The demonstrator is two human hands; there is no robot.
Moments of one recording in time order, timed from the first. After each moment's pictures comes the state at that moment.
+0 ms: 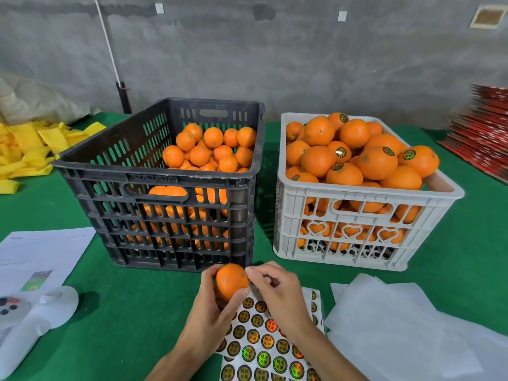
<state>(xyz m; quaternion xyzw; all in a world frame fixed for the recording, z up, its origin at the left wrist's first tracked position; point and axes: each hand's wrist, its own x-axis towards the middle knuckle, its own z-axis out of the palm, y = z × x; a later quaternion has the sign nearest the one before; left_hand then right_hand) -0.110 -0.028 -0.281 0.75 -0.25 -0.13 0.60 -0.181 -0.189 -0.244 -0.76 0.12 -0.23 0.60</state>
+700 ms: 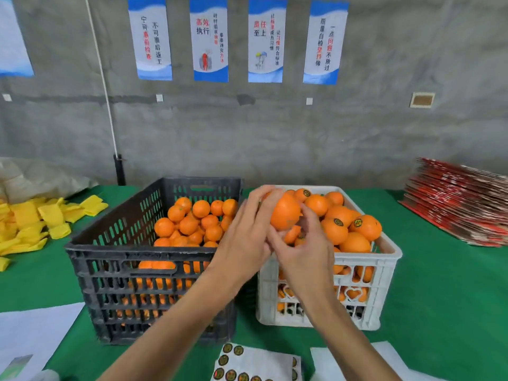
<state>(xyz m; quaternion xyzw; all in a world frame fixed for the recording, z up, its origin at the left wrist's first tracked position) -0.093 -0.145 -0.023 0.65 -0.56 0.30 0.42 -0.193 -0.236 -0.036 -0.76 0.16 -0.52 0.36</state>
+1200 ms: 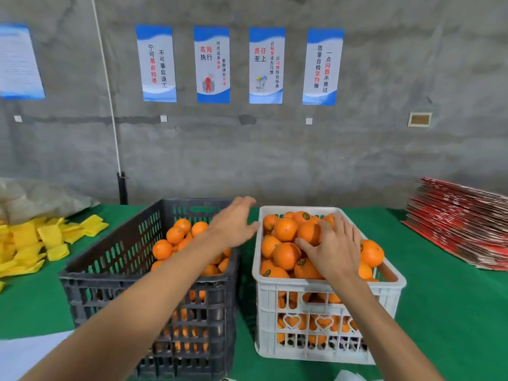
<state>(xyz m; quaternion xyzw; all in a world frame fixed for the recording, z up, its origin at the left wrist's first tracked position) 0.023 -0.193 0.025 0.85 -0.45 0.12 0.24 -0.158 -0.359 -0.021 -0.88 0.34 -0.33 0.02</state>
